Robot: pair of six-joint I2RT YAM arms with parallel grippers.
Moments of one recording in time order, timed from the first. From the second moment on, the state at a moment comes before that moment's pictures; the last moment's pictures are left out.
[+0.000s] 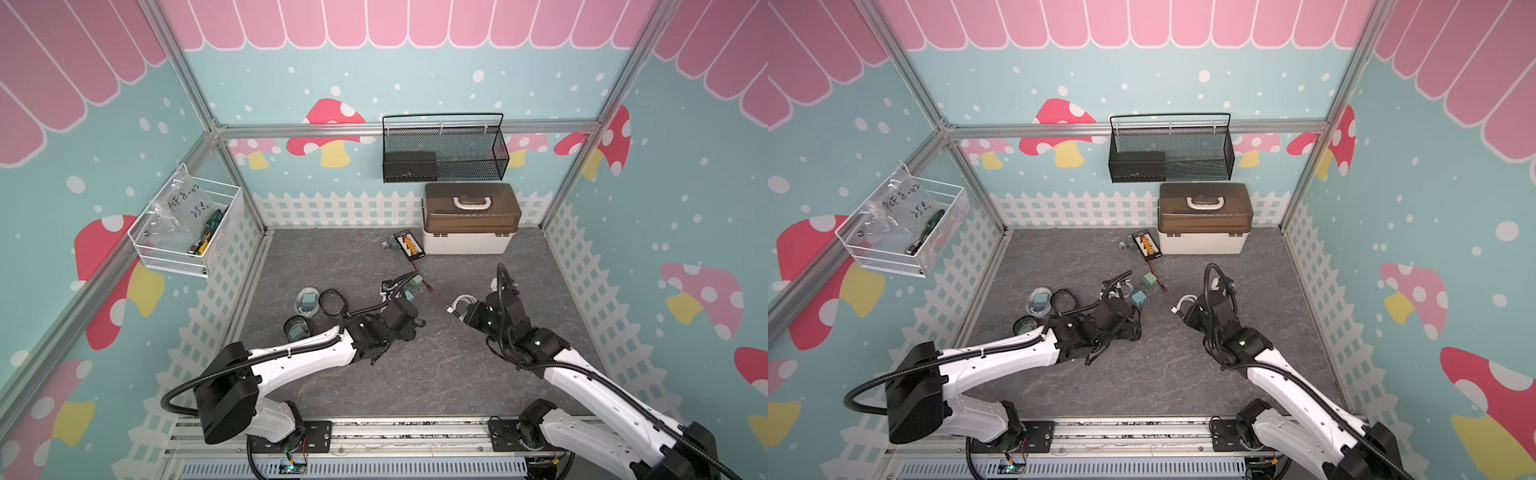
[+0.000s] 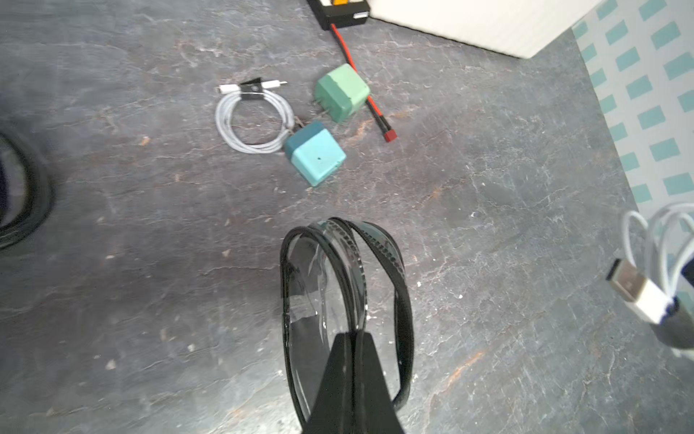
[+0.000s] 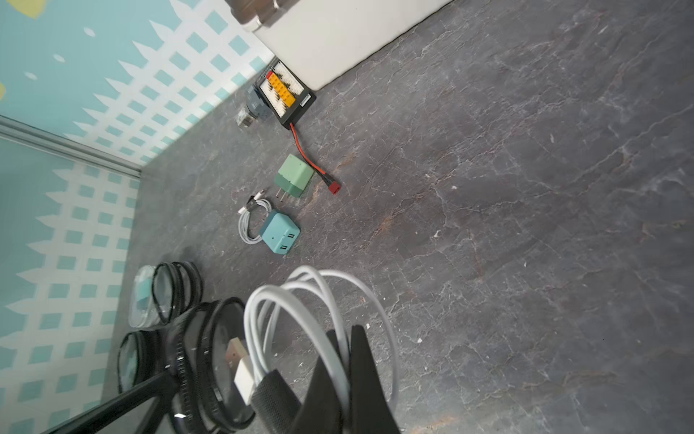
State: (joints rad) left arm -0.98 1.48 0.99 -0.33 -0.37 -0.87; right arm 0.58 0.89 0.66 -0.39 0.21 0.89
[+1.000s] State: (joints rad) left arm -1.03 1.76 1.20 -0.25 -0.42 -0.95; right arm 0.58 1.23 0.65 -0.28 0.14 1.03
